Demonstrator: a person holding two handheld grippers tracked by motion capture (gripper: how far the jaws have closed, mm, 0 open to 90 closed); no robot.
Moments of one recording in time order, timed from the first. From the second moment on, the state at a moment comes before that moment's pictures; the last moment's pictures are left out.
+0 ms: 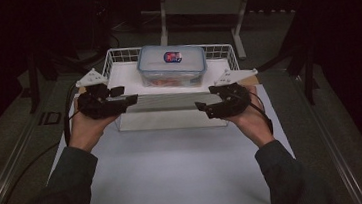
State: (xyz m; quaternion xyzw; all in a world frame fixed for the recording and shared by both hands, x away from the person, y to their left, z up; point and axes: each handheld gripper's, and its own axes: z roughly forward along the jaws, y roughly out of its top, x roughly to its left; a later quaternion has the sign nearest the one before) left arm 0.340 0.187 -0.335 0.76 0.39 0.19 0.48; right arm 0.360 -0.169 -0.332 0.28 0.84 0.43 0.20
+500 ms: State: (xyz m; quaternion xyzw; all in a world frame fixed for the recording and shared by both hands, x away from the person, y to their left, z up) left arm 0.278 0.220 -0.387 0.77 0.40 0.19 0.46; right arm 0.317 -0.205 -0.375 0.29 0.84 0.42 0.16
